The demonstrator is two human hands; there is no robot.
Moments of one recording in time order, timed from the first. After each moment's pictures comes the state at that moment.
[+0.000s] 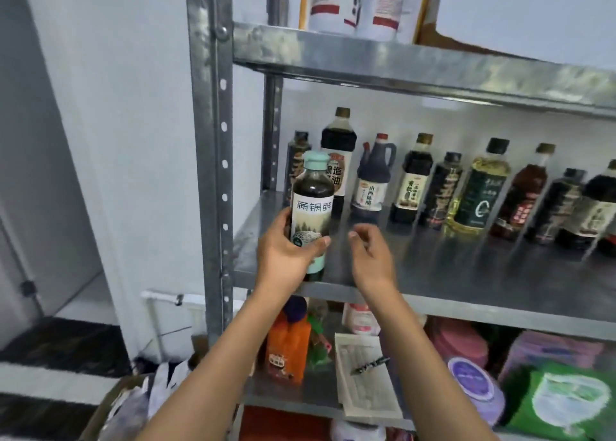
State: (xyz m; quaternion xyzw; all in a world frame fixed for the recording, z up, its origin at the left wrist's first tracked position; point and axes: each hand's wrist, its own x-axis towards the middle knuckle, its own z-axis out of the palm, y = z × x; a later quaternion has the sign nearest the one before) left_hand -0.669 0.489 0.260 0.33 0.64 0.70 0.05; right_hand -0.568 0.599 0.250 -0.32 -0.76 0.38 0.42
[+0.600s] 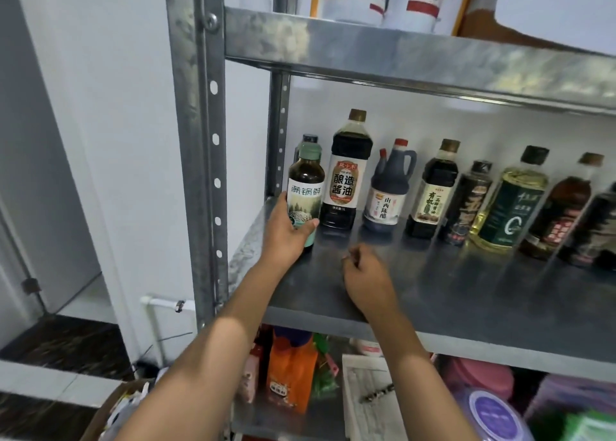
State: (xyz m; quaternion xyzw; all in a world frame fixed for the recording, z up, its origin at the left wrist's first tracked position) left_hand -0.774 0.578 0.253 0.37 0.68 0.63 0.01; right_hand -0.621 0.649 0.230 -0.37 -0.82 0.31 0.29
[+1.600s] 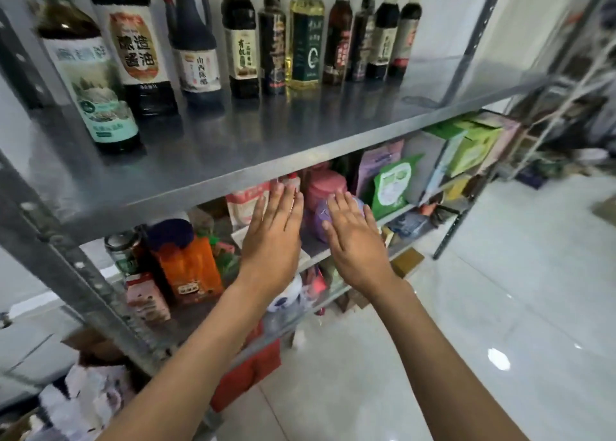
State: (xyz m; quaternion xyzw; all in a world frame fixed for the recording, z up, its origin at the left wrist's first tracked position) left_hand -0.577 0.504 0.116 0.76 0.58 0.19 -0.20; right_hand -0.410 0.510 0.133 -0.57 -0.80 0.03 0.20
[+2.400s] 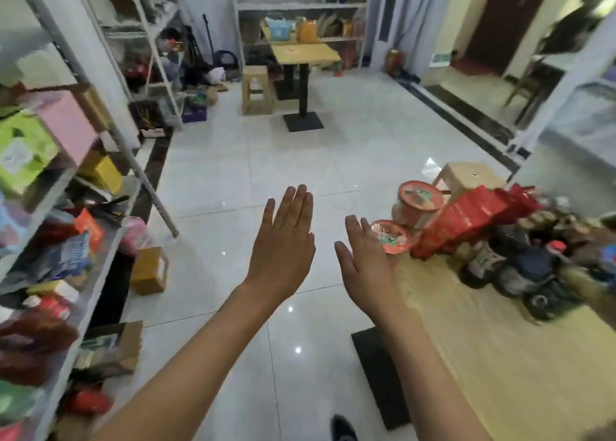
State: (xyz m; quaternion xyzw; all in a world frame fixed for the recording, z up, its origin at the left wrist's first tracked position) left_hand 0.003 0.258 0.106 0.98 0.05 0.19 -0.04; right_hand 0.062 0.102 0.077 -0.90 -0.27 -0.02 0.35
